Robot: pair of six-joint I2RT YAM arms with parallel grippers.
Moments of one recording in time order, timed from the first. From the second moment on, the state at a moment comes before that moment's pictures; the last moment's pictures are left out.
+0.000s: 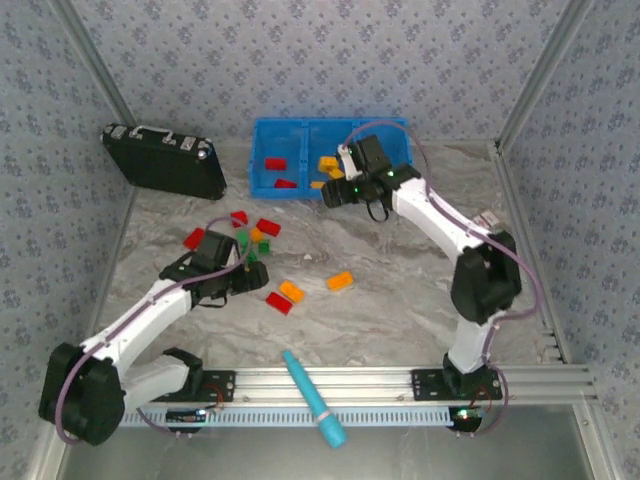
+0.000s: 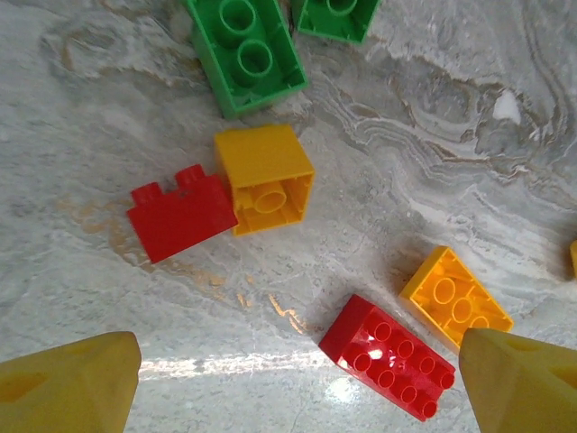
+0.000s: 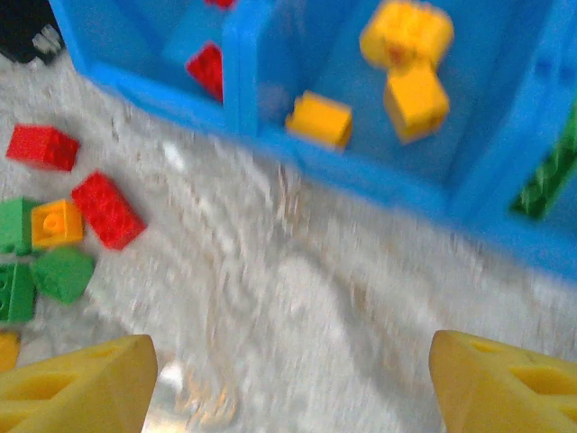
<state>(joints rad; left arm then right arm) -0.43 1.09 0.63 -0.59 0.10 -0.62 0.53 1.77 1.54 -0.62 -0.05 0.16</state>
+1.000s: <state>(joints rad) -0.51 1.31 0.79 -0.51 0.19 -0.59 0.82 1.73 1.06 -0.64 0.12 0.41</state>
